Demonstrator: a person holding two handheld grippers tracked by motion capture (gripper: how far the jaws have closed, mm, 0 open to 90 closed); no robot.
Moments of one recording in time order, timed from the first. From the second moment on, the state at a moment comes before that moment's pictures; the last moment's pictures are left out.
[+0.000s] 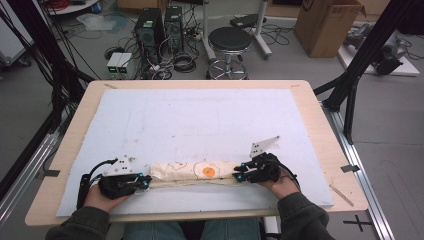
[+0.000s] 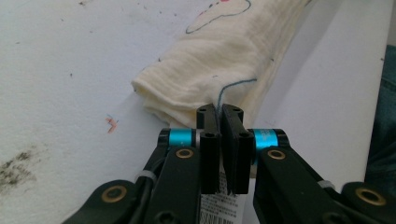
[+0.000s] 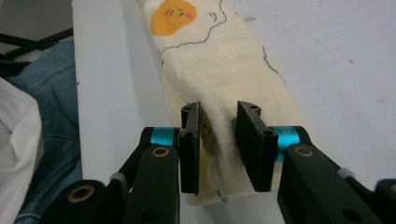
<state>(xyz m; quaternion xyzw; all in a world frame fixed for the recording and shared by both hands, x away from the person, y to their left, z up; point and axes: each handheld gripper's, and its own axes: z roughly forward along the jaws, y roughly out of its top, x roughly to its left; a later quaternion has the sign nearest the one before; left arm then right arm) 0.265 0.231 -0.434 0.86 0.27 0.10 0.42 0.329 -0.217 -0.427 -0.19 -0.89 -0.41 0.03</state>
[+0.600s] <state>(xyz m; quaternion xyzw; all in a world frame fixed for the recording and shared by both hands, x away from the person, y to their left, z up) 0.258 0.228 -0.440 0.87 0.27 0.10 0.41 0.321 -0.230 -0.437 -0.19 -0.89 -0.41 0.04</state>
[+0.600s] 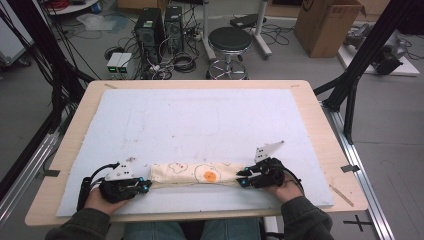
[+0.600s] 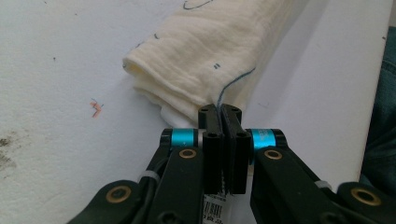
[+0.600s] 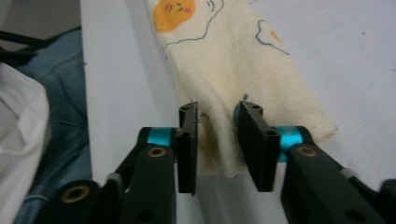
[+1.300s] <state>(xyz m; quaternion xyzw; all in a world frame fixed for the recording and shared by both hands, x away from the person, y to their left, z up) 0.259 0.227 -0.439 0.87 0.27 0.10 0.41 0.333 -0.218 -0.418 -0.19 -0.87 -0.46 0.06</state>
